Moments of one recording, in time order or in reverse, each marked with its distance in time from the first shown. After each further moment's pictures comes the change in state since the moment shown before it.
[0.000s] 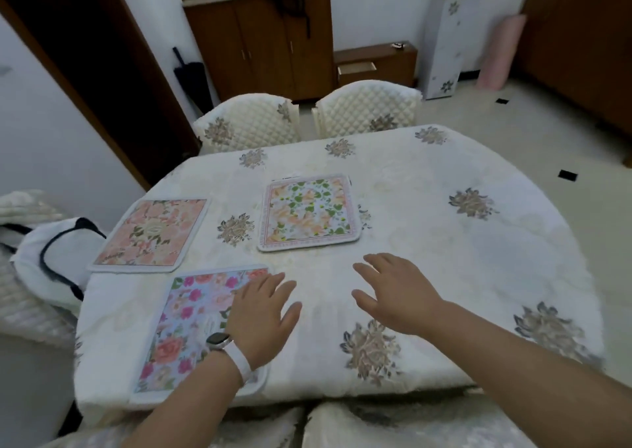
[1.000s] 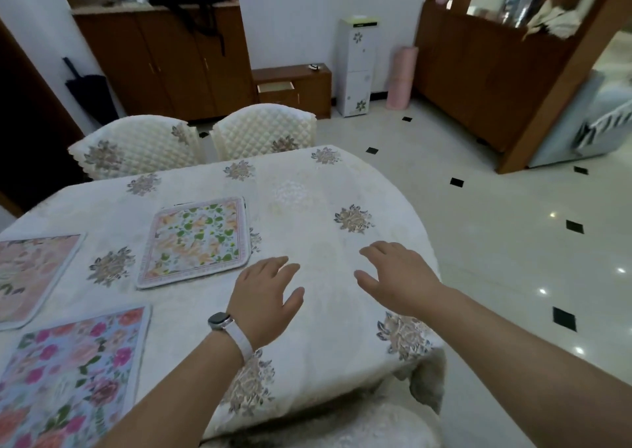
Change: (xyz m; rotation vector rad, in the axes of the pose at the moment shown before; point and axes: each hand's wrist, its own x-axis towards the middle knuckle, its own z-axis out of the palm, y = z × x) left_hand 0.094 0.228 0.011 -0.109 0.096 0.235; right_hand -0.105 0.199 -0.084 -0.008 0.064 0.304
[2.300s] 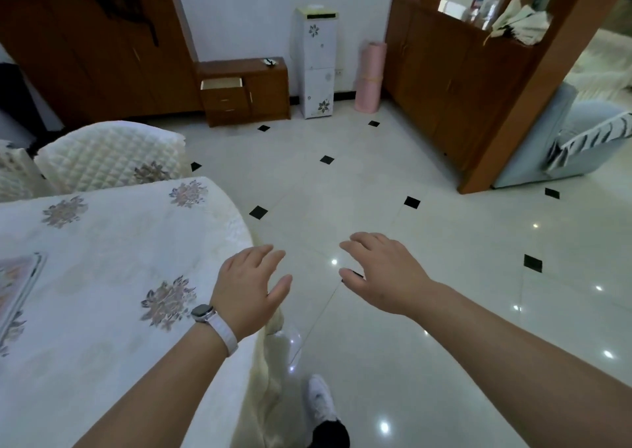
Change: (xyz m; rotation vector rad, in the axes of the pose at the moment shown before) left_hand 0.384 0.330 0.178 -0.022 0.087 -0.042; right_hand 0.157 0.501 -0.088 0.010 0.040 -0.138
